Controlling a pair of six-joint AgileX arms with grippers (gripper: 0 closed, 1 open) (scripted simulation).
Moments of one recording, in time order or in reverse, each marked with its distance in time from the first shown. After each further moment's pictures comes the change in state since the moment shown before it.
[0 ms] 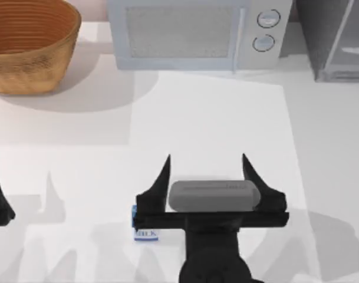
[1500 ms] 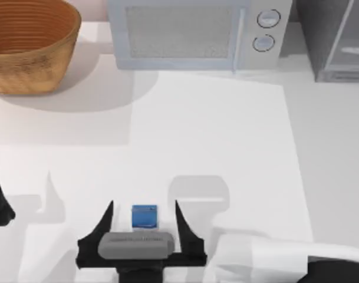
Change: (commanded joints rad) left arm 0.000 0.000 0.000 0.000 0.000 0.000; right arm 0.056 0.596 0.389 0.230 0.069 -0.018
